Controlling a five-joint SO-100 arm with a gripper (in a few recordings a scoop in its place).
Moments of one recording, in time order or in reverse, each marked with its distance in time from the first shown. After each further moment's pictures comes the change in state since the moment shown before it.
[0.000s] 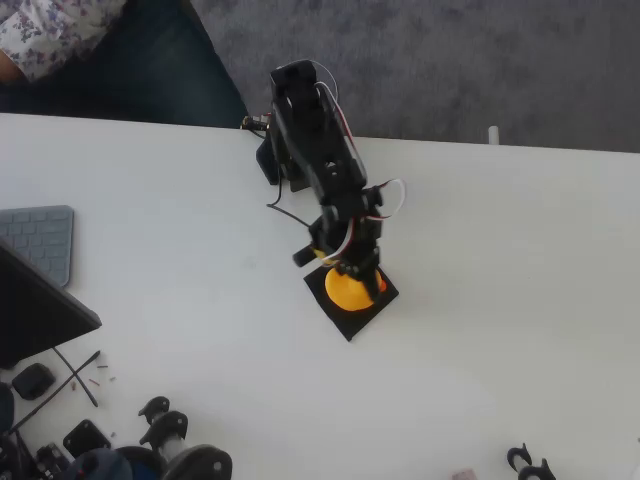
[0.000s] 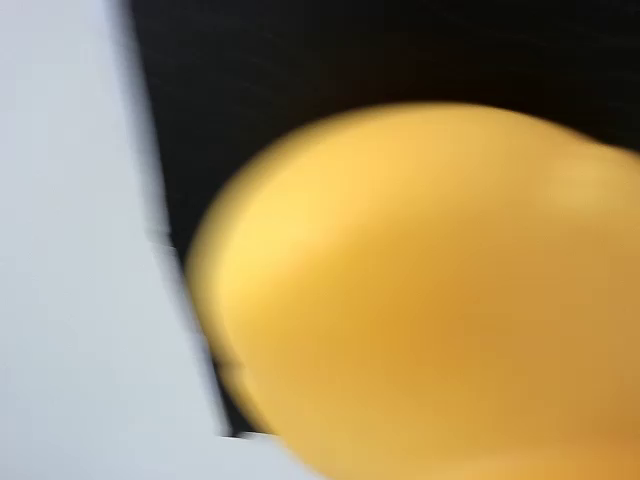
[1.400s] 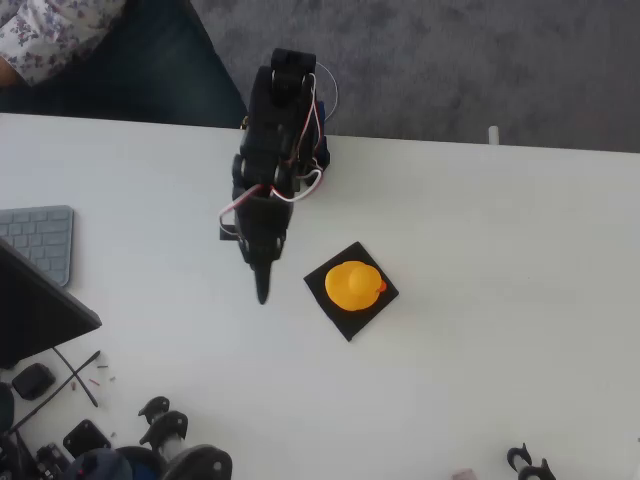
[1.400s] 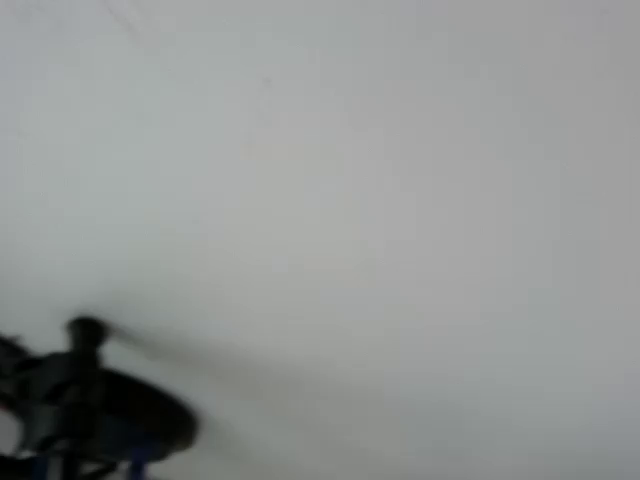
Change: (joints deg) arm 32.8 13.5 -3.0 4.9 -0.1
